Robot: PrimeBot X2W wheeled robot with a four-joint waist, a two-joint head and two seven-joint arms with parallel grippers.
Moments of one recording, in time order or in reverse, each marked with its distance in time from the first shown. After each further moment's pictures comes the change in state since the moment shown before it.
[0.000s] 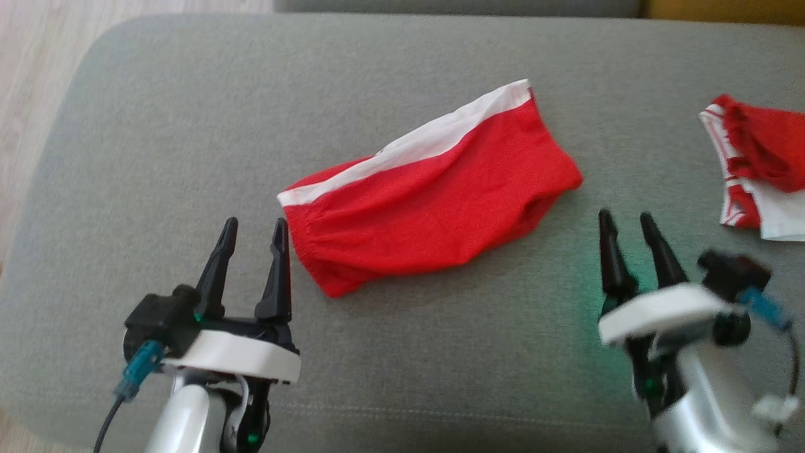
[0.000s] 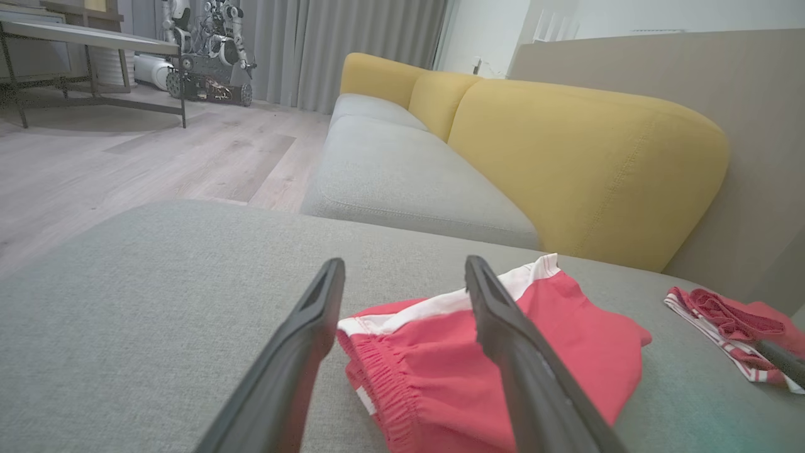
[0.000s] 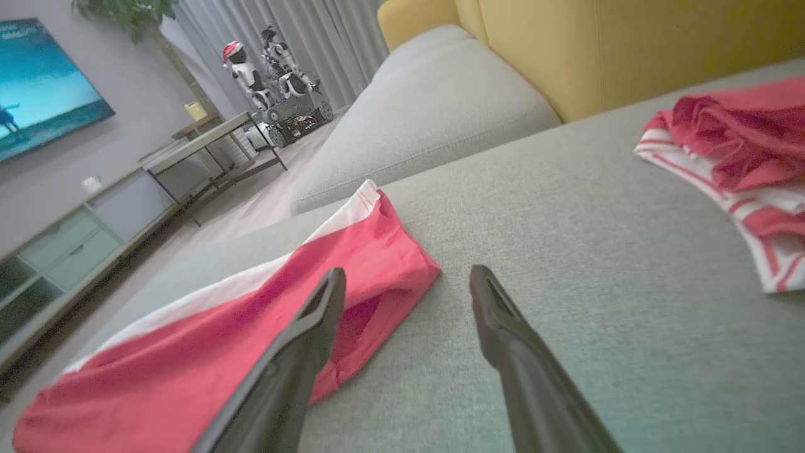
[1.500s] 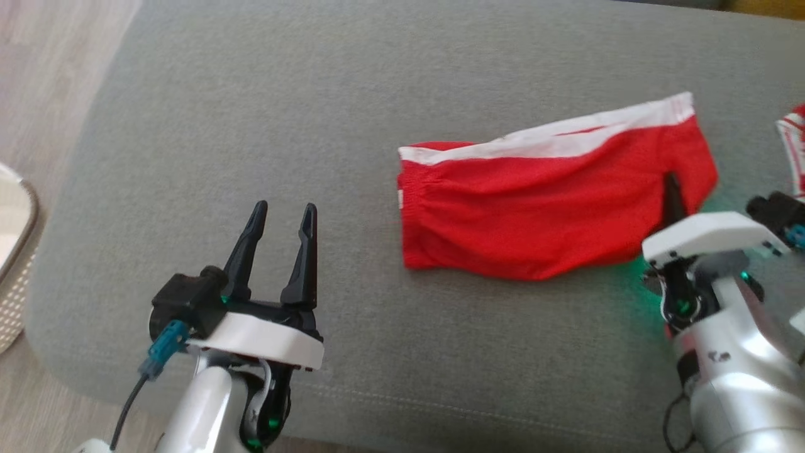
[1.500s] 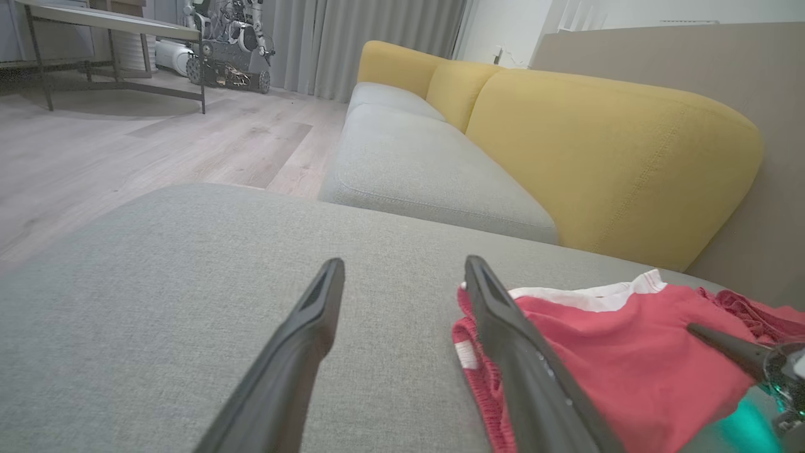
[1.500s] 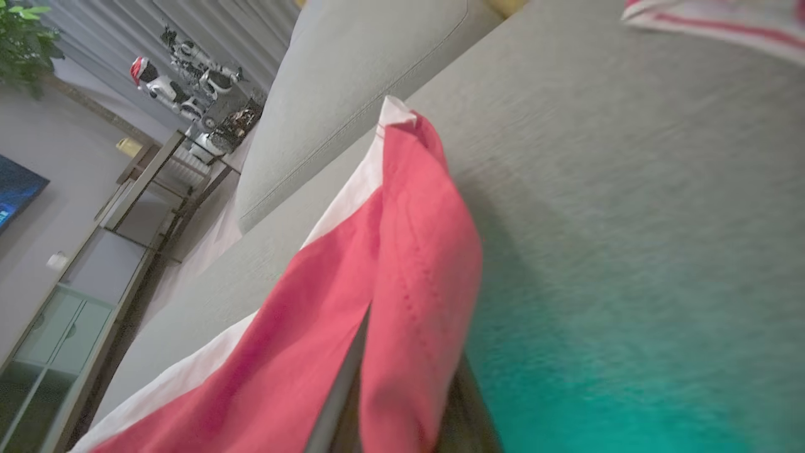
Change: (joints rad) left arm -0.066 -0.001 -0.079 0.026 -0.028 0.014 0.000; right arm -0.388 -0.036 -0.117 0.515 0.348 0.000 0.089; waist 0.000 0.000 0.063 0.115
